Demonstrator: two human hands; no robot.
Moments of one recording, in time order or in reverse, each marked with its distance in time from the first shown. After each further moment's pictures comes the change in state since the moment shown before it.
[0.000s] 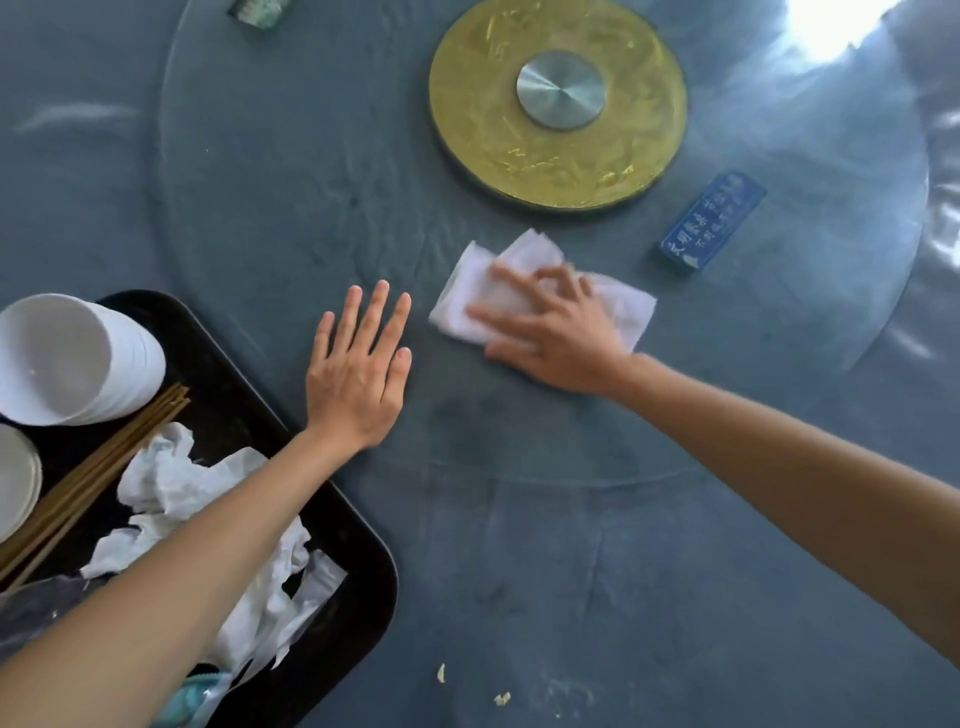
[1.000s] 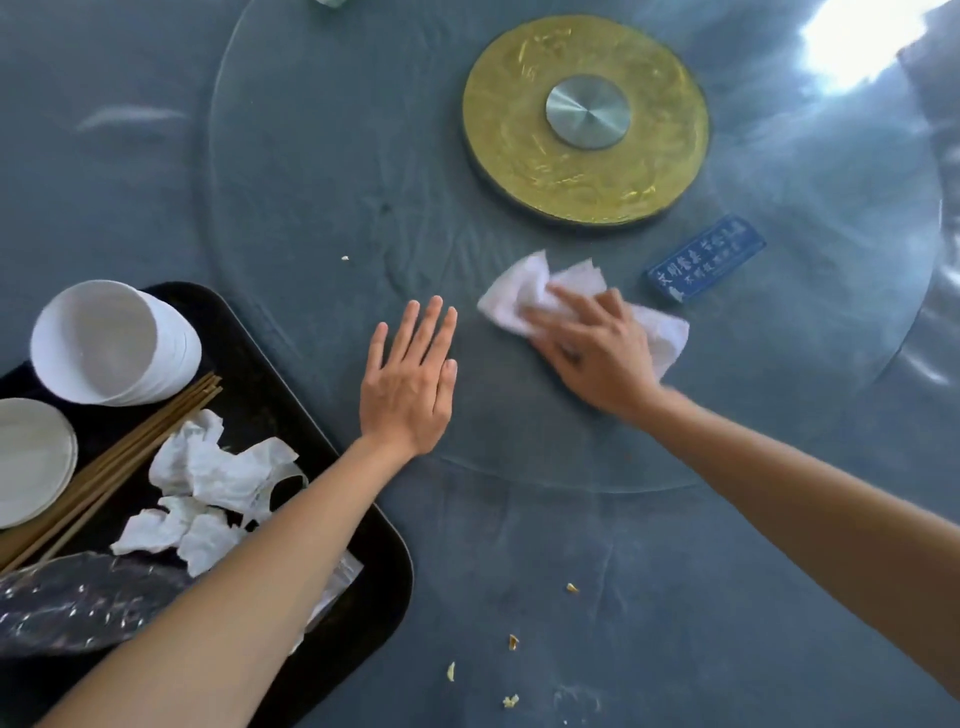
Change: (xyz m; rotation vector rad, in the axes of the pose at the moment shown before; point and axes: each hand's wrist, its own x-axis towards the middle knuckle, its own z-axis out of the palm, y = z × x) left_hand -0.009 0.029 0.006 -0.086 0.003 -0.020; right_hand -0.020 -0.004 0.006 0.103 0.290 0.127
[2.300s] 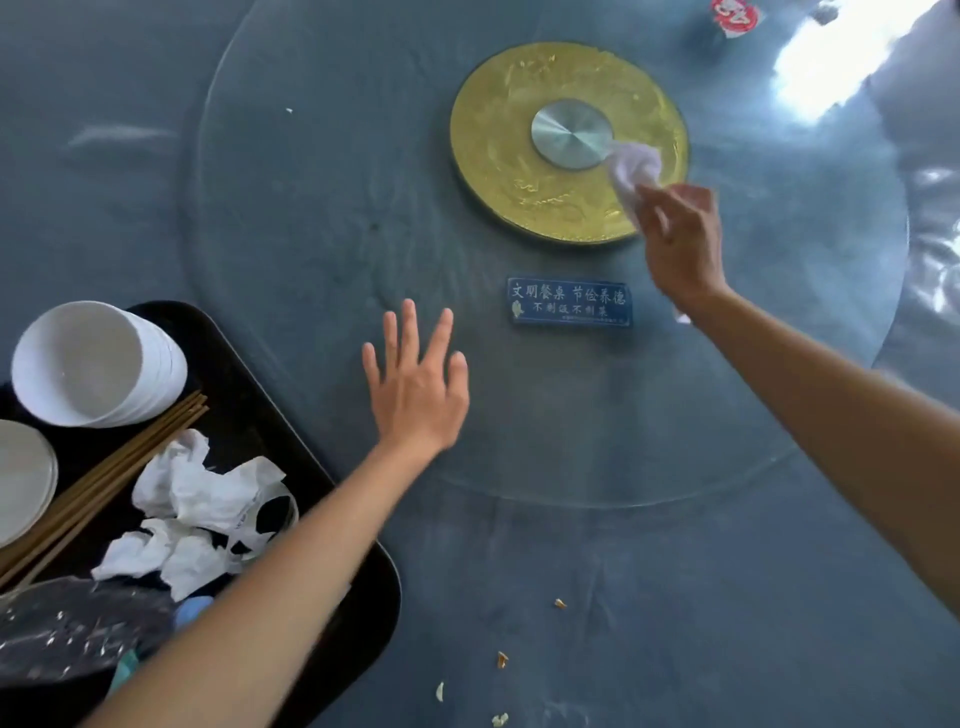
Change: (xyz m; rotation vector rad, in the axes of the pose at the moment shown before) left_hand 0.022 0.036 -0.017 -0.152 -0.092 -0.303; right_hand 0.091 0.091 -0.062 0.157 0.204 0.341
